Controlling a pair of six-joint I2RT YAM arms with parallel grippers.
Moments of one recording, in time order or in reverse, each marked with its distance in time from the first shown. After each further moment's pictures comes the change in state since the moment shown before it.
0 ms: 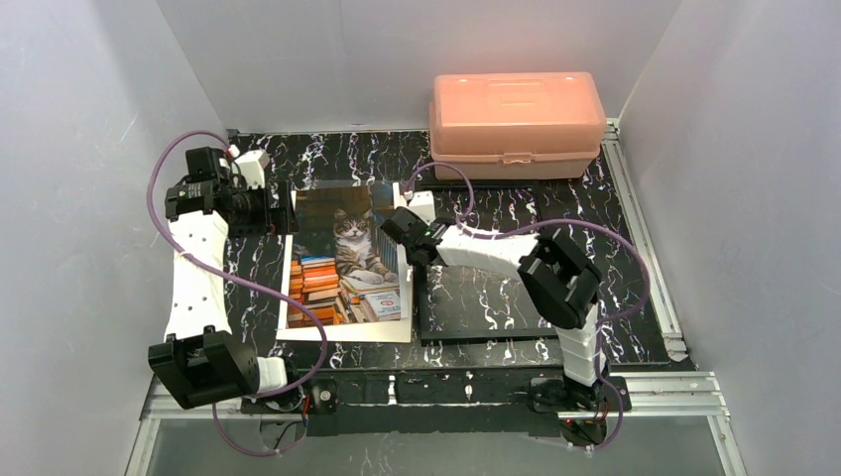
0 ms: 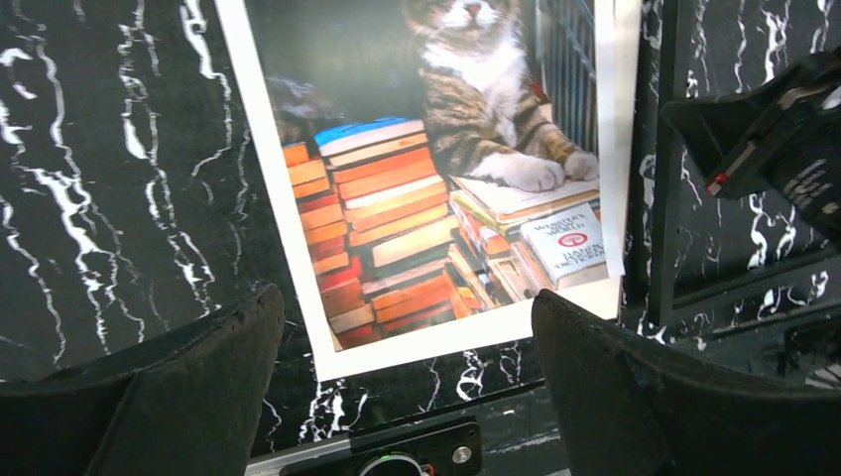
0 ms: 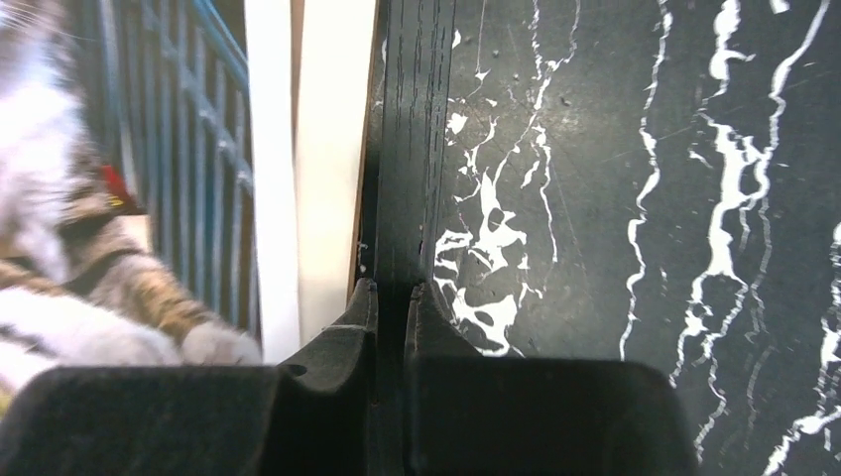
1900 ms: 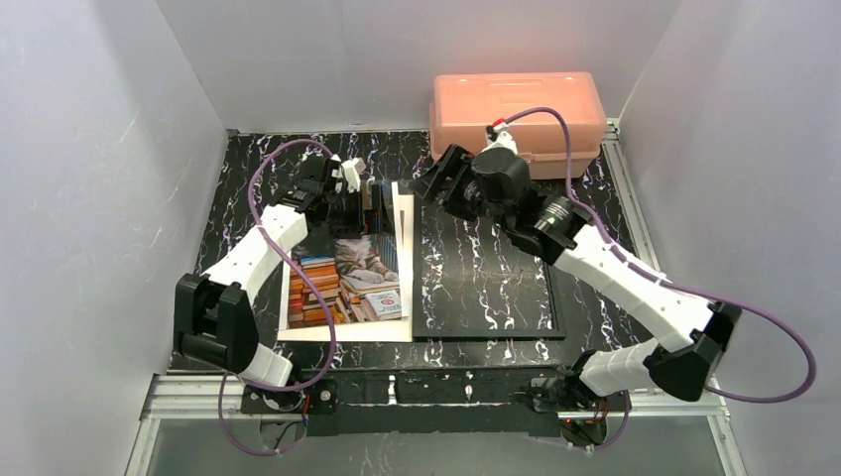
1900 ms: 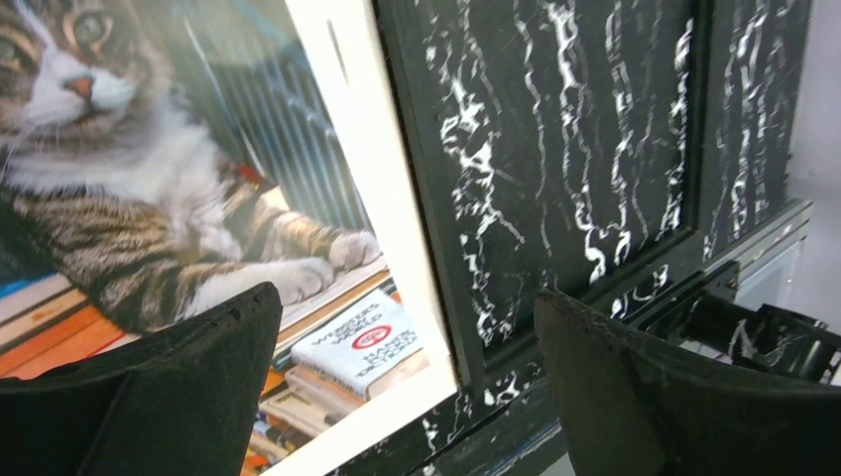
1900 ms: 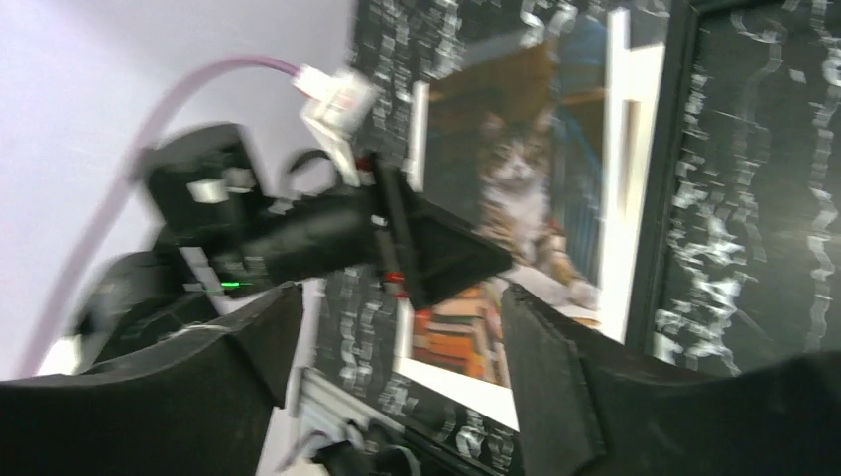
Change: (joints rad) left arm -0.540 0.185 -0.215 0.484 0.026 -0.458; right arm -0.091 -0.702 -0.021 0.081 -0.289 0.287
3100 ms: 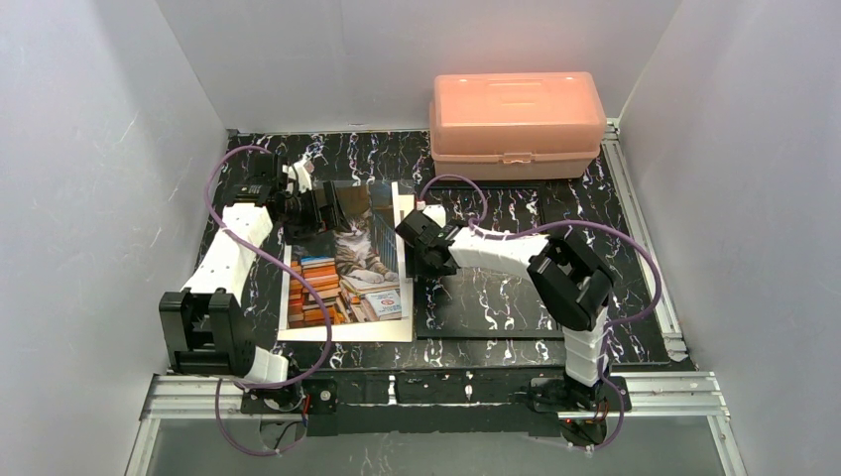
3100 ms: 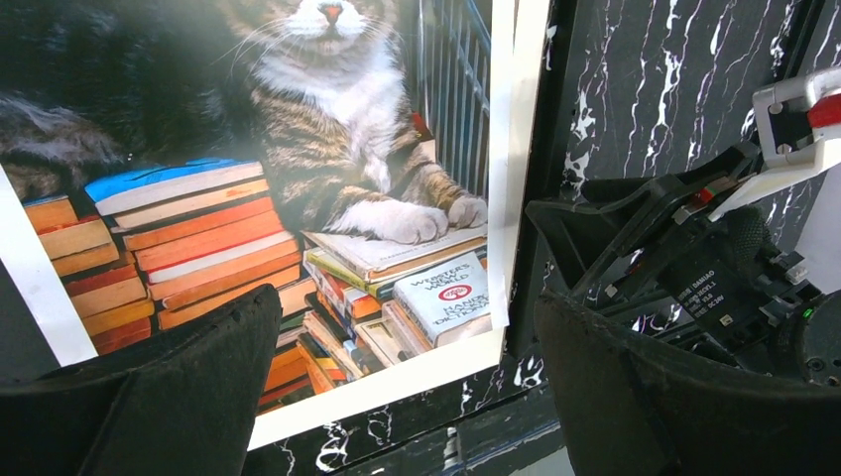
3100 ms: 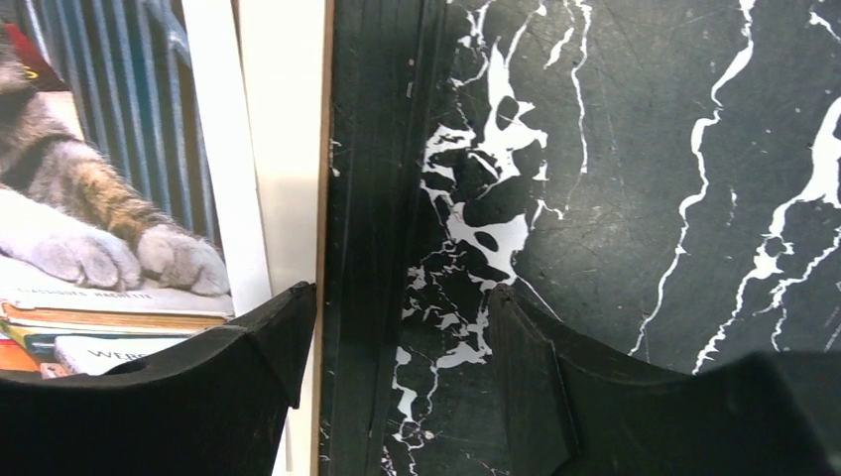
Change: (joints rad) left arm 0.272 -0.060 0.026 -0.177 -0.002 0.048; right arm 0.053 0.617 -0.094 -0.116 0.061 -0.243
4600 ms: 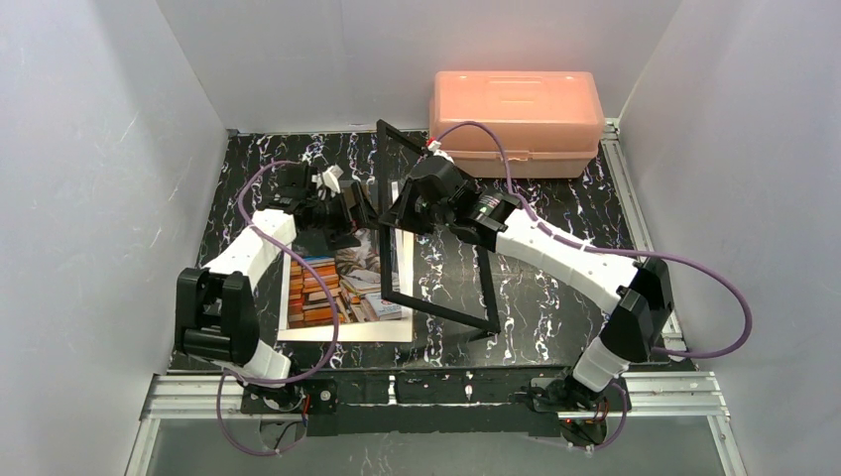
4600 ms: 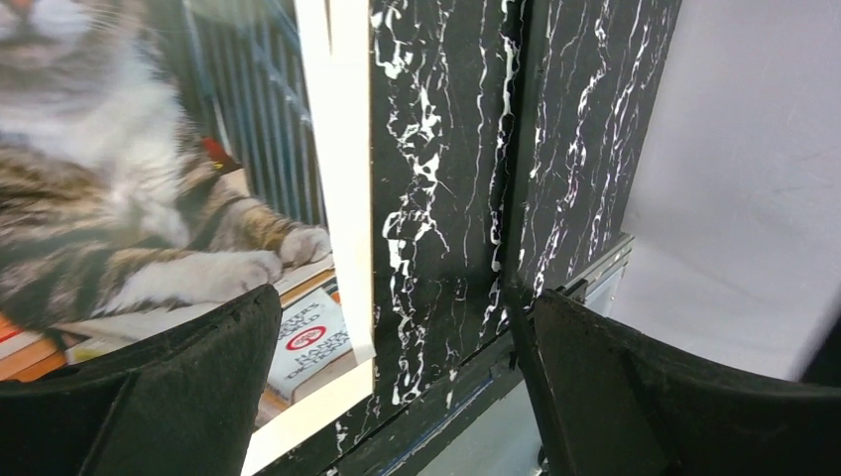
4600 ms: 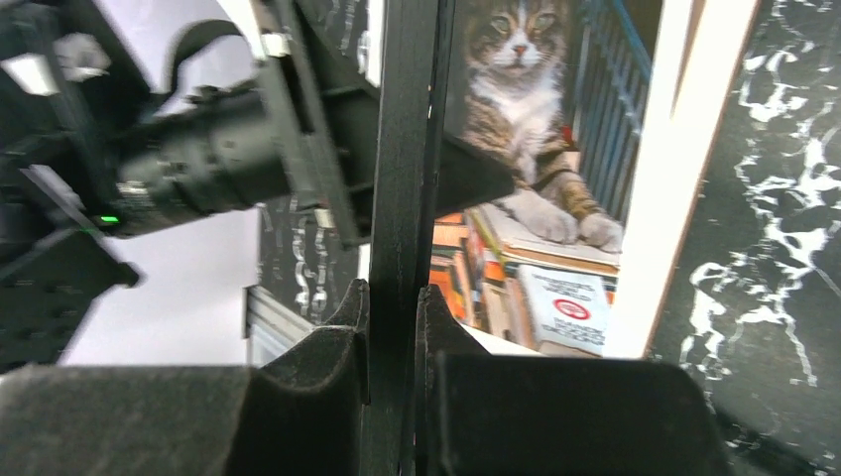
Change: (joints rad) left arm -0.113 0.067 -0.134 0.314 0.222 -0.272; right arm 0.012 -0.299 0.216 0.030 -0.193 0.216
